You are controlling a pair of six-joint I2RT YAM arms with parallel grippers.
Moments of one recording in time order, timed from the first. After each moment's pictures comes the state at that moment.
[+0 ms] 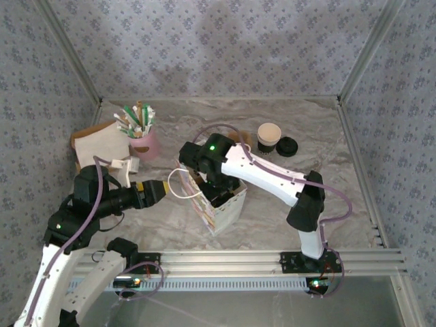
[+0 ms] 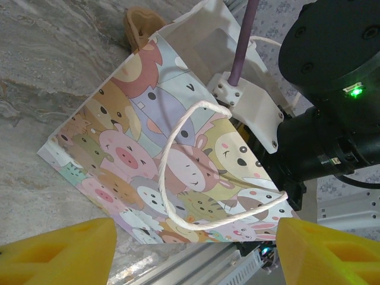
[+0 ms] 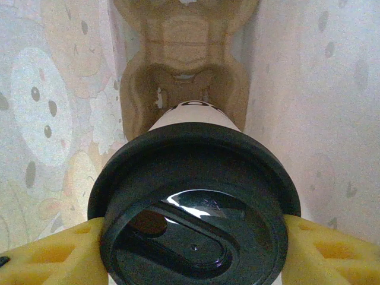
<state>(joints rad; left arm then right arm) -0.39 0.58 1.00 -0.97 0.48 -0.62 1.07 1.93 1.97 -1.64 -0.01 0.38</state>
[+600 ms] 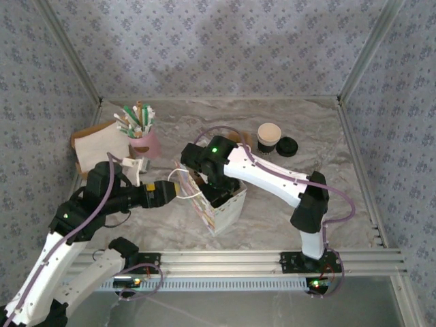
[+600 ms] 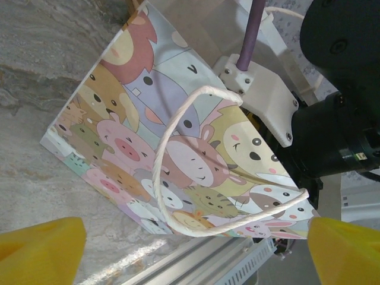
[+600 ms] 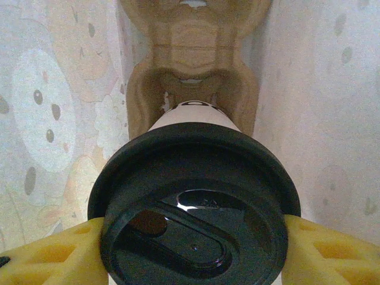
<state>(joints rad) -0.55 0.65 1.00 -0.96 0.35 -0.64 1.06 1.89 1.90 -1.58 -0.03 0.38</state>
